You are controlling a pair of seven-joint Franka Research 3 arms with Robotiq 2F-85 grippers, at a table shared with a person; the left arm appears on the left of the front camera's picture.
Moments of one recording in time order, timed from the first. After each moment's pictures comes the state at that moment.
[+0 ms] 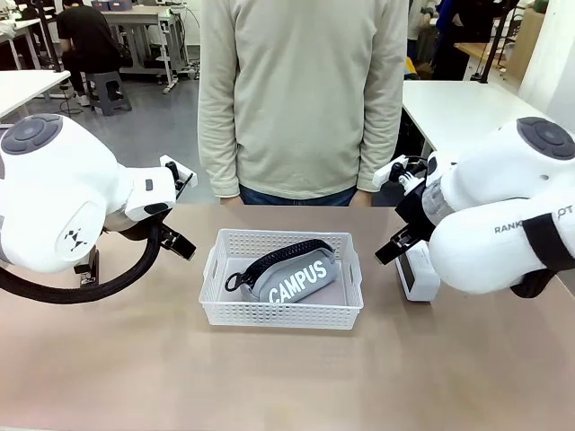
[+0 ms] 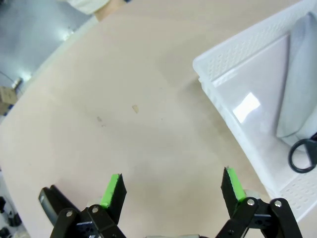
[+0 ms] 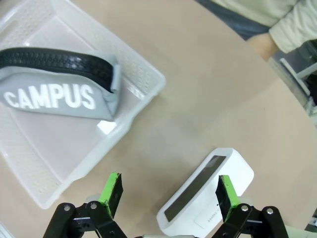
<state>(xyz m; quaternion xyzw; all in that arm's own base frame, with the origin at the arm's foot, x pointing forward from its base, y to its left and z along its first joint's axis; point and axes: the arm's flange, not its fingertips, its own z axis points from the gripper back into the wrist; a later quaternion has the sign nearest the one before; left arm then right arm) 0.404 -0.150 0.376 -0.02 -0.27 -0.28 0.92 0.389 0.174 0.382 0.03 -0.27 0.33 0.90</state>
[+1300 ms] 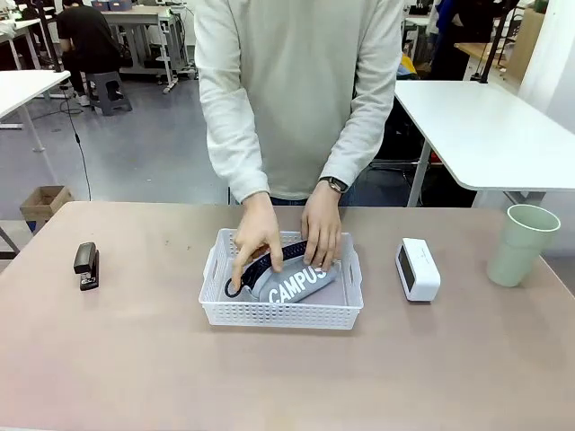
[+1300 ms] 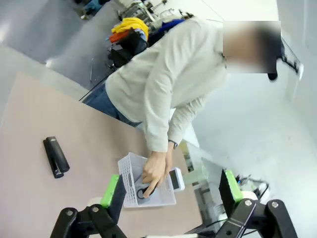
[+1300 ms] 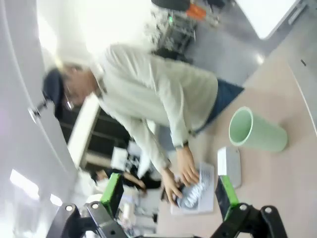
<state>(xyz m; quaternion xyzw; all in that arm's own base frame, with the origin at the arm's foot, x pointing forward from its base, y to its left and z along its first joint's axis) 0.200 0.217 0.562 -0.50 -0.43 0.13 0.74 0.182 -0.274 0.510 0.54 -0.39 -0.26 0.70</state>
